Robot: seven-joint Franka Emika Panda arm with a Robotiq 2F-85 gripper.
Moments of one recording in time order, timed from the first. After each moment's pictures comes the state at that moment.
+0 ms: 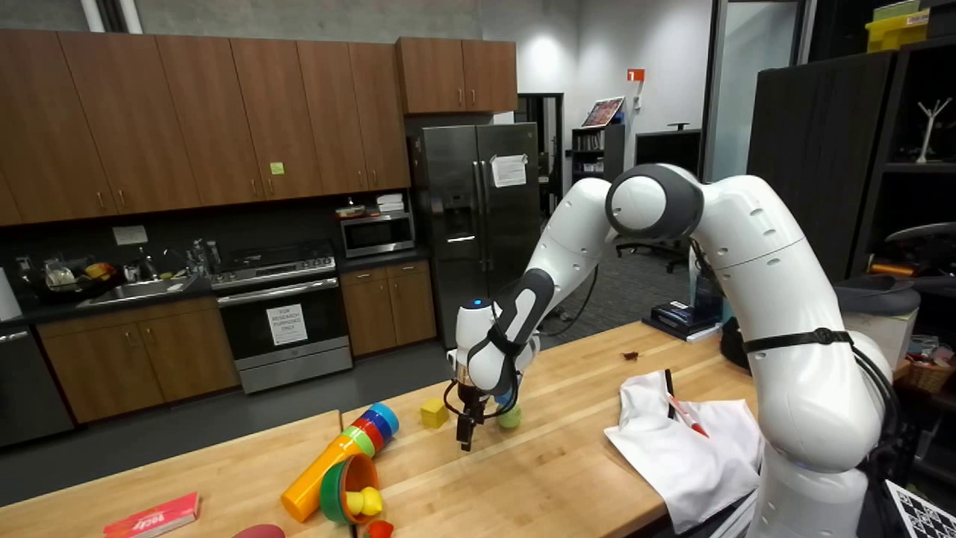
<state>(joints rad) 0.12 0.51 0.24 -2.13 -0.15 2.74 -0.23</state>
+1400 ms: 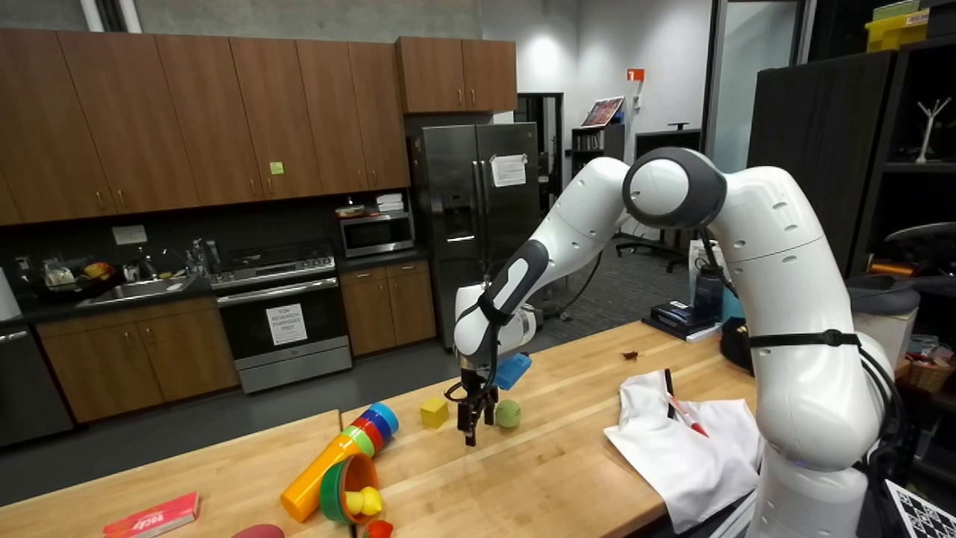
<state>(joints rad) 0.10 0.42 0.27 -2.12 0.09 2.46 -0.27</state>
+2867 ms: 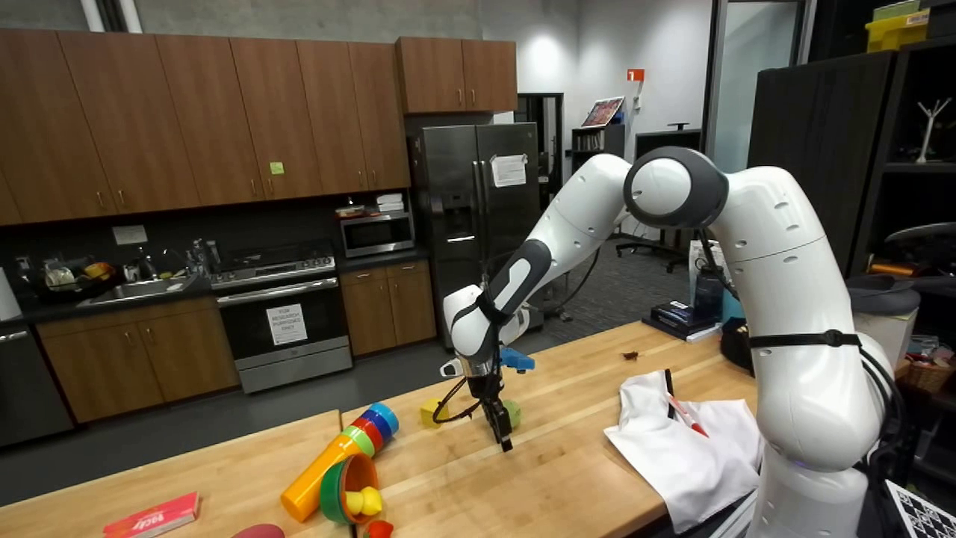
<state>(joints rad) 0.10 0.41 0.28 -2.08 -0.05 2.18 -0.90</state>
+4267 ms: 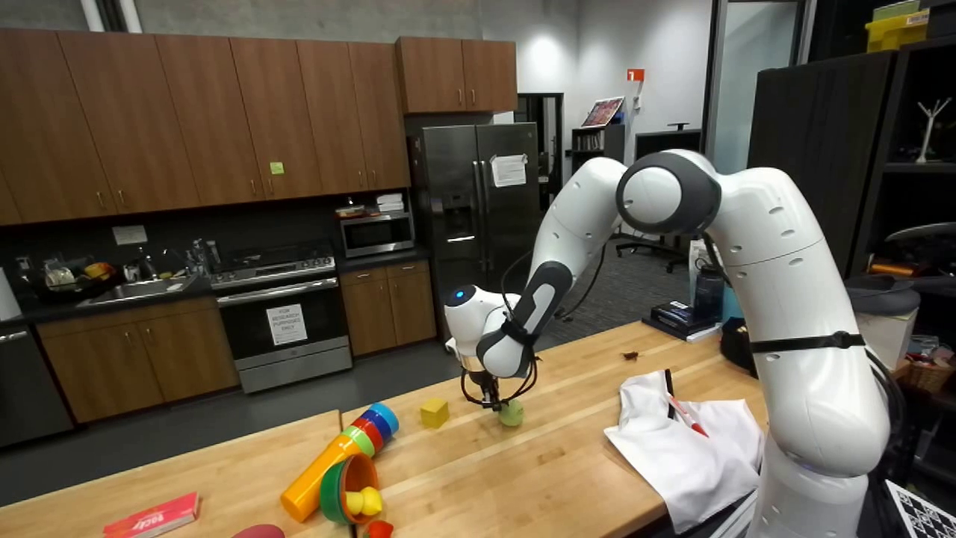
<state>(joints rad) 0.24 0.41 0.08 -2.10 -0.55 2.48 -0.14</state>
